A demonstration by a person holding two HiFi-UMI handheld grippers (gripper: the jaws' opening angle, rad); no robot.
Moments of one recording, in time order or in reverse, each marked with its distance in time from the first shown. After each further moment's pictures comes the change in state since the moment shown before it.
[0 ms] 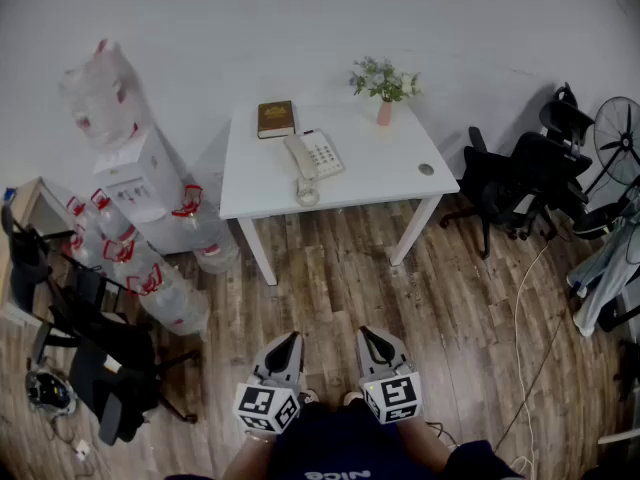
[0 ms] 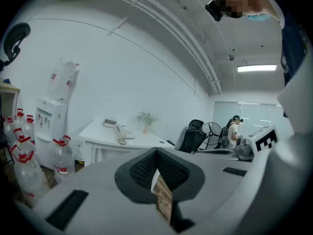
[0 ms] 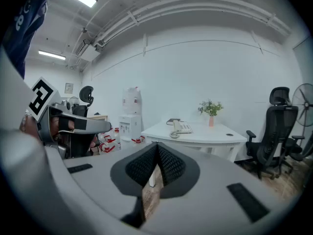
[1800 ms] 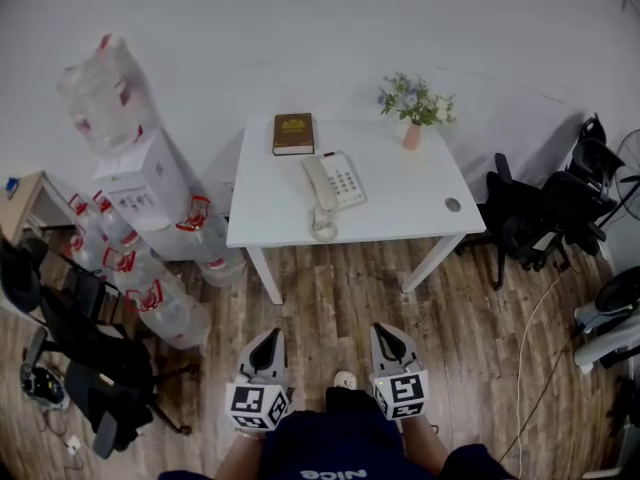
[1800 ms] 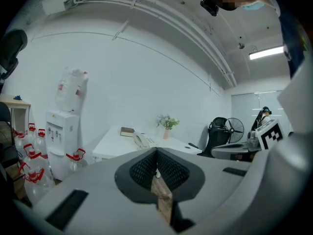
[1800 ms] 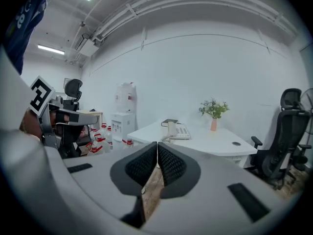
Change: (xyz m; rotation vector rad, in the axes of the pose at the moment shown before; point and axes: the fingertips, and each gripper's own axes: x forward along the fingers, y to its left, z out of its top) left arm 0.095 0.114 0.042 0.060 -0.034 0.193; right arm 0.135 -0.079 0.028 -0.049 0.014 0.005
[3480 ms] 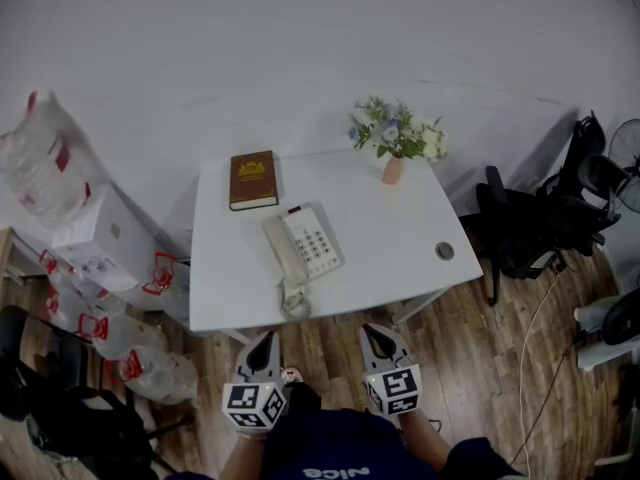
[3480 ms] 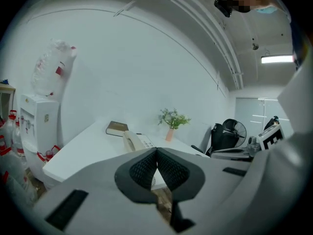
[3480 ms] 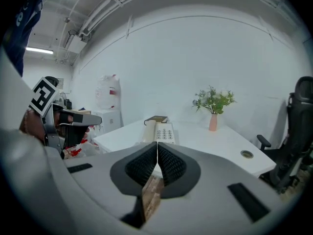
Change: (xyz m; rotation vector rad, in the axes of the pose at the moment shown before) left arm 0.253 0.042 0.024 -0.078 0.073 -0.054; right arm 0.192 -0.139 0.027 0.041 0.065 -0.019
